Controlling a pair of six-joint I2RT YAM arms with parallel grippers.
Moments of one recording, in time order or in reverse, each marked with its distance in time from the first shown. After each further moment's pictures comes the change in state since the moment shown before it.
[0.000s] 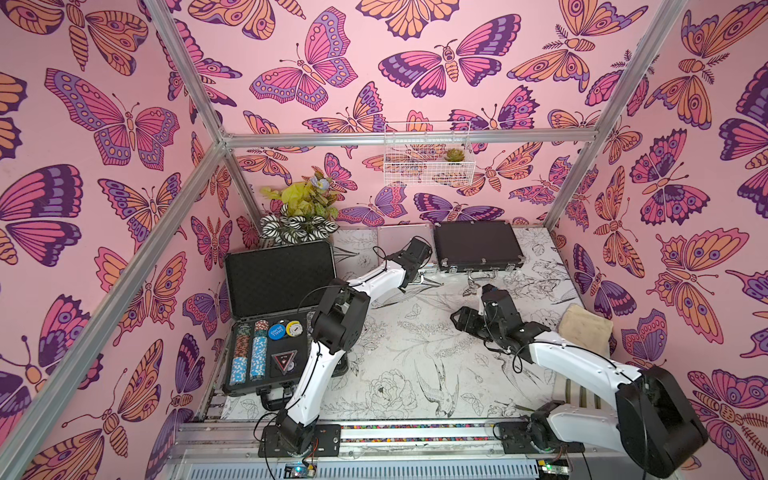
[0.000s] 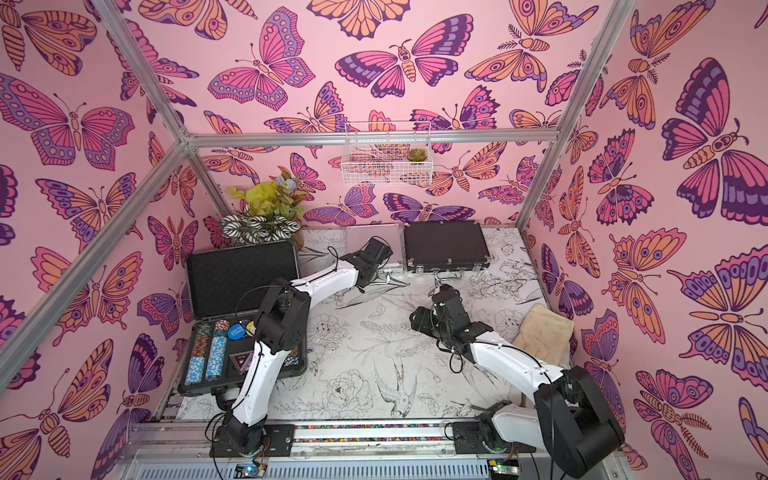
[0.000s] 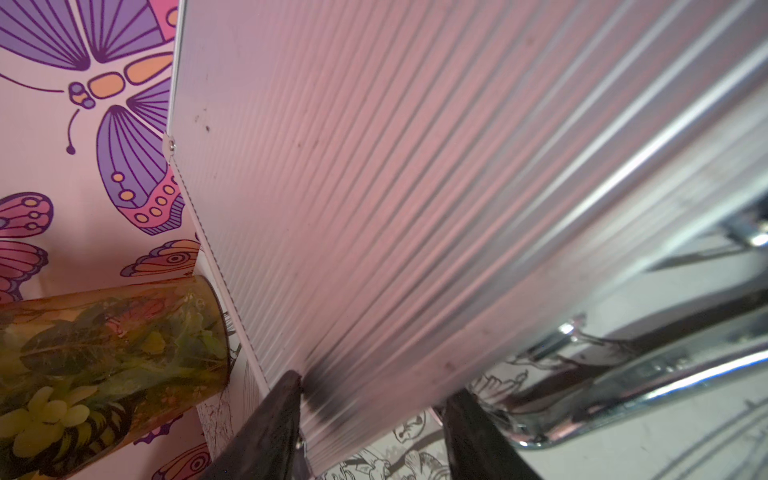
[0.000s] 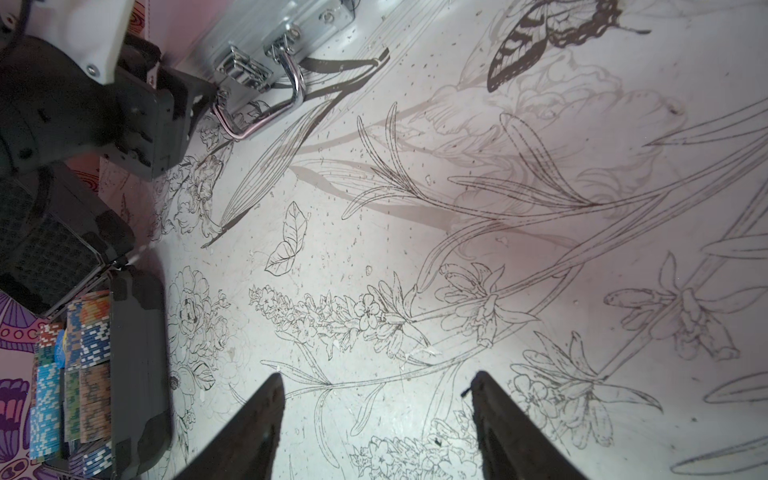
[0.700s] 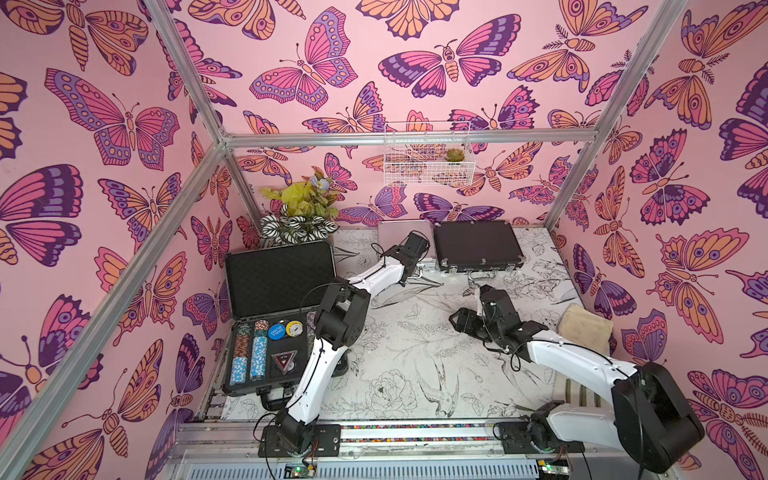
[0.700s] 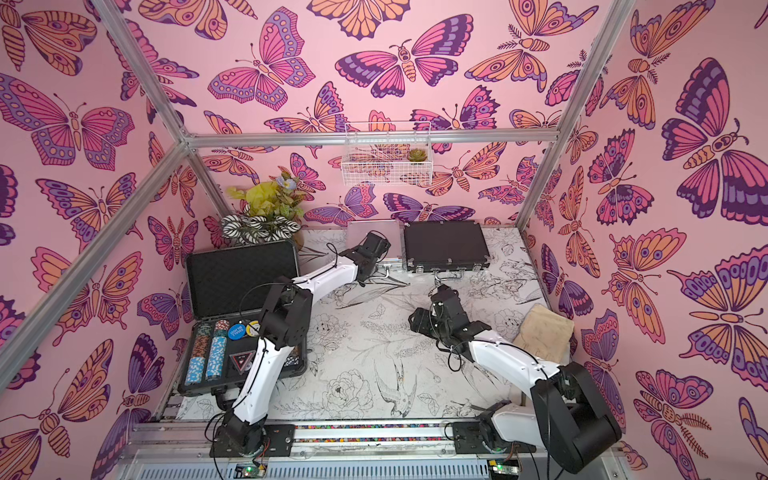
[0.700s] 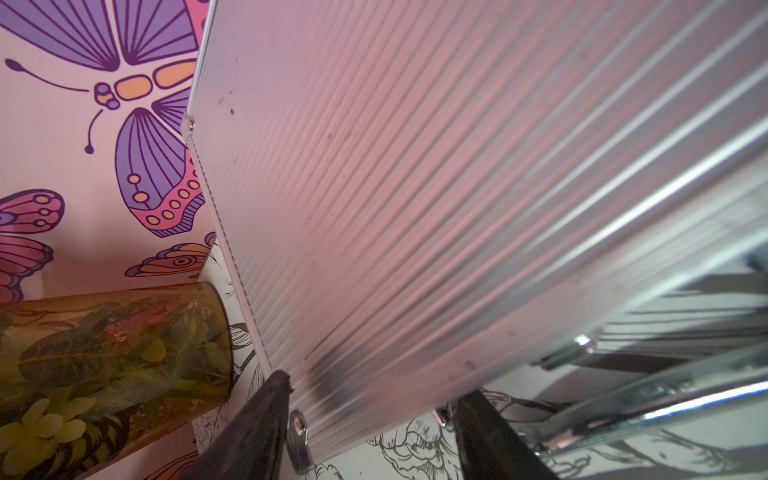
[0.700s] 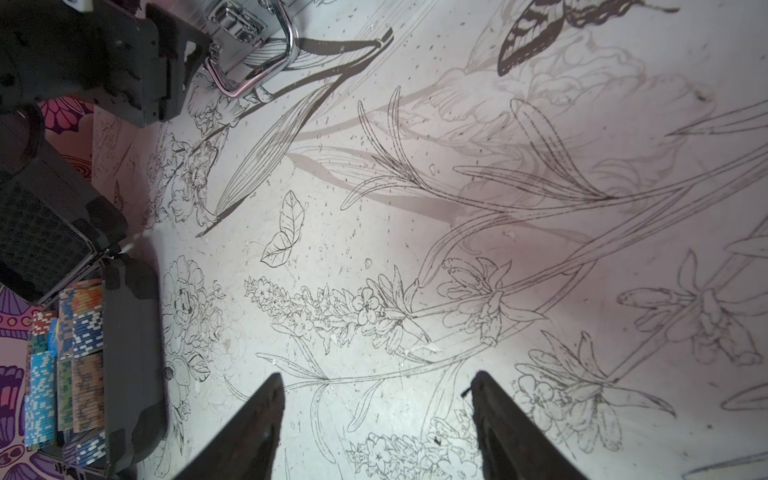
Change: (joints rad) left arm 0.026 0.040 0.068 0.019 0.006 -0.055; right arm 0.000 0.021 0.004 0.001 -0.024 -0.018
